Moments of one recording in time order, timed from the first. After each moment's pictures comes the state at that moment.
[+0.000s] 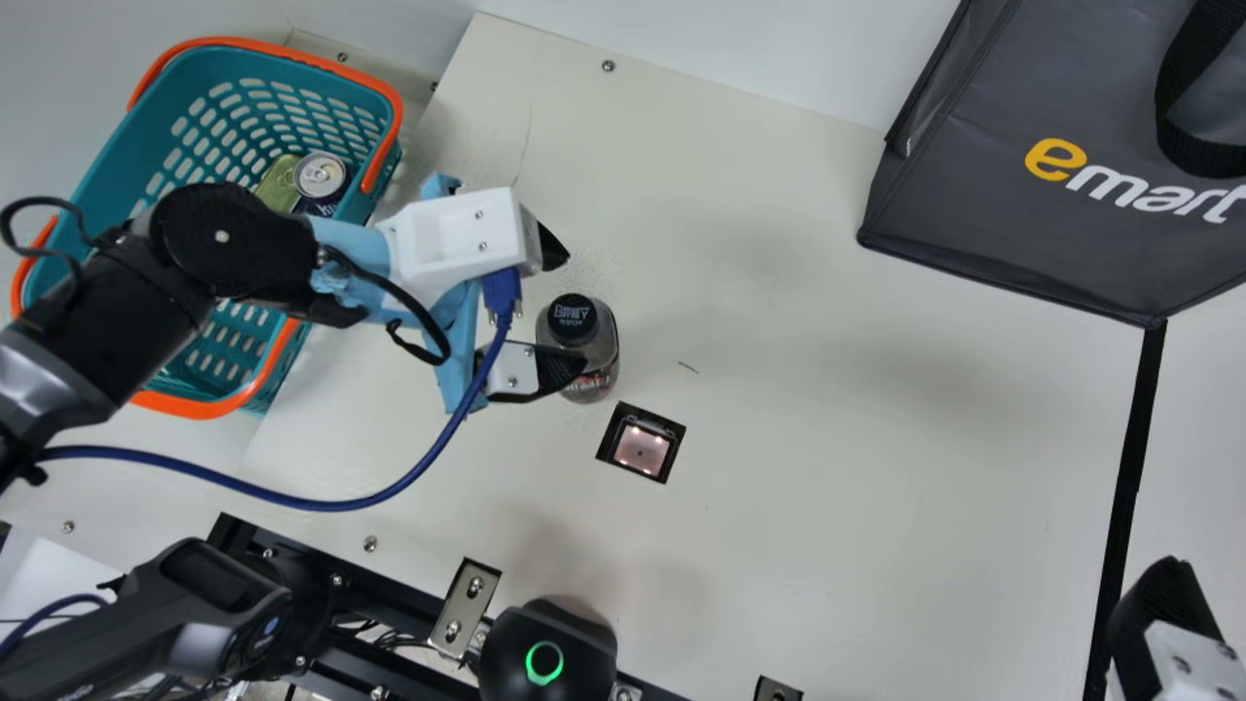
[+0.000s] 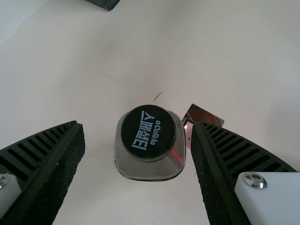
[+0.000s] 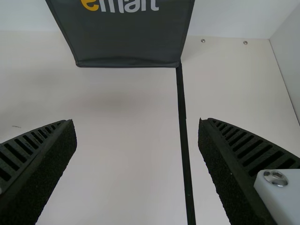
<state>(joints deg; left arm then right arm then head) -7.4 72.6 -52.8 -44.8 53.2 74.4 0.7 42.7 -69.8 -0.9 69.7 -2.2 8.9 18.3</state>
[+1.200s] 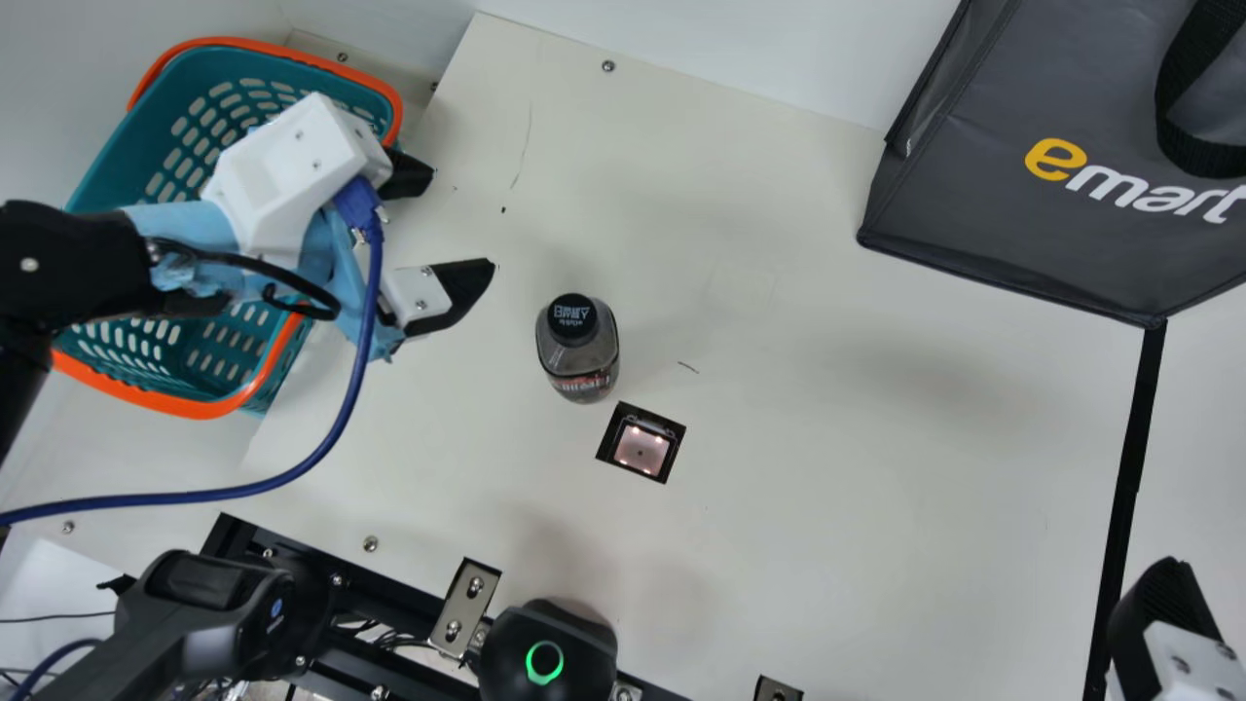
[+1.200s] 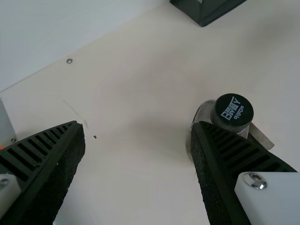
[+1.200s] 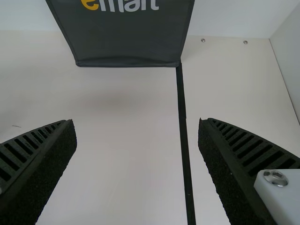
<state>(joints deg) 9.1 60.5 -52.1 -42.1 53.4 63.6 0.7 42.7 -69.8 -0.9 69.7 -2.2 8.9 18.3</state>
